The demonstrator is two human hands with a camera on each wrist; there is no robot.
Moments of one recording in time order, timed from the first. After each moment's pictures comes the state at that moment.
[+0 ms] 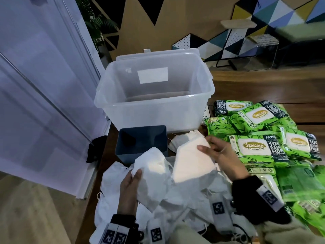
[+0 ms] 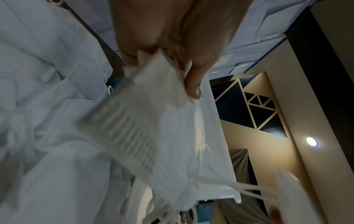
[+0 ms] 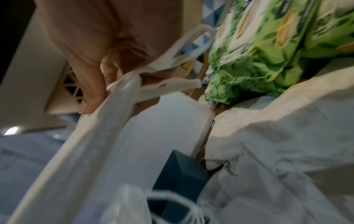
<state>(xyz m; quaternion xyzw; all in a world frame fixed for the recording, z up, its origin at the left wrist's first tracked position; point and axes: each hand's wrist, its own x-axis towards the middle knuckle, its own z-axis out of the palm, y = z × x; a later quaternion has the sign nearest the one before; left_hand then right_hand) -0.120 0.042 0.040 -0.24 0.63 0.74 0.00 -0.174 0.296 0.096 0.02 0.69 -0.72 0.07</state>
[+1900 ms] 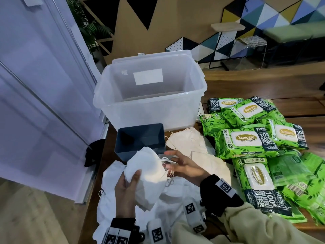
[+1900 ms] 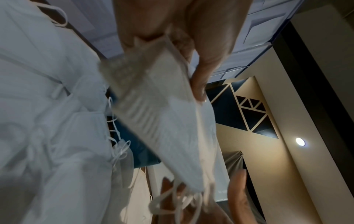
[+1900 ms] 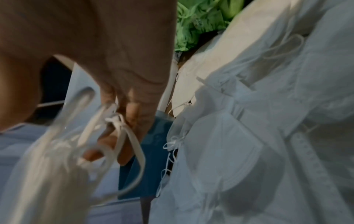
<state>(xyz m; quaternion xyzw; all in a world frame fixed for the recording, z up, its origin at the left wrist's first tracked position) -0.092 0.039 0.052 -0.25 0.64 0.73 -0.04 -0.158 0.229 0.033 -0.02 0.59 -0.76 0.27</state>
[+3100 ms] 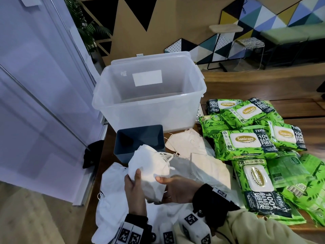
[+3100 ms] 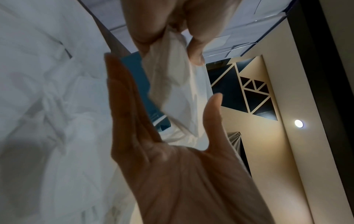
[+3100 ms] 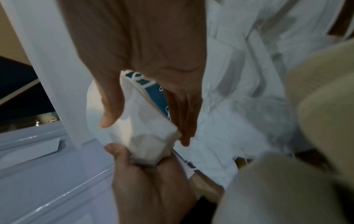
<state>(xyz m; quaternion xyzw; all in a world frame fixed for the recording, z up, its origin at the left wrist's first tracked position) -0.106 0.065 0.042 -0.31 0.63 0.71 -0.08 -0.132 0.202 0.037 0.07 0.45 -0.74 0.50</state>
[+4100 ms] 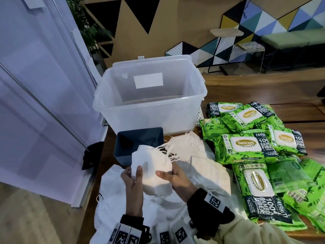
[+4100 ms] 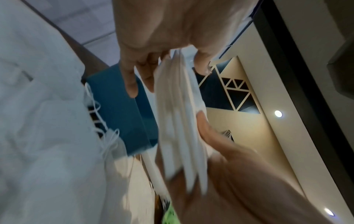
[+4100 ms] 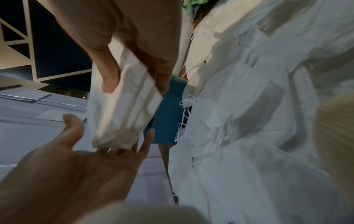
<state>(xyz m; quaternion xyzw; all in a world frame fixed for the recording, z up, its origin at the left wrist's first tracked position) -0.112 0.062 0.058 -0.24 0.67 0.70 -0.05 -0.143 0.191 0.024 -0.01 0.55 -0.81 0.20</state>
